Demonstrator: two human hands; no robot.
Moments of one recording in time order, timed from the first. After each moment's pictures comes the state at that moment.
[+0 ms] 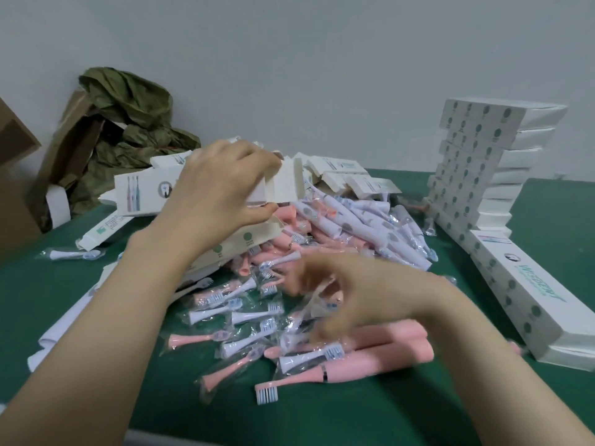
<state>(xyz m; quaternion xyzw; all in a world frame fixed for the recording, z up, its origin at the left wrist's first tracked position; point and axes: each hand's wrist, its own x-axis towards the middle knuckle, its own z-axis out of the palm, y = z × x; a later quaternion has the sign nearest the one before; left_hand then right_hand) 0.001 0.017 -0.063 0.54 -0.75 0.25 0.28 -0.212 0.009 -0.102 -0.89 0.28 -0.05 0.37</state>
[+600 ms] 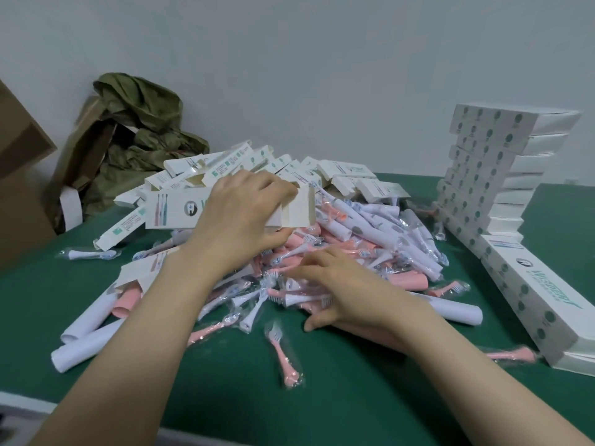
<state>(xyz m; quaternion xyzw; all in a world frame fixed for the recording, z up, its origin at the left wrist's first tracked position) 0.000 0.018 -0.090 0.56 -0.75 0.22 0.26 -0.184 -0.014 -0.146 -0.95 0.30 -0.09 0.05</state>
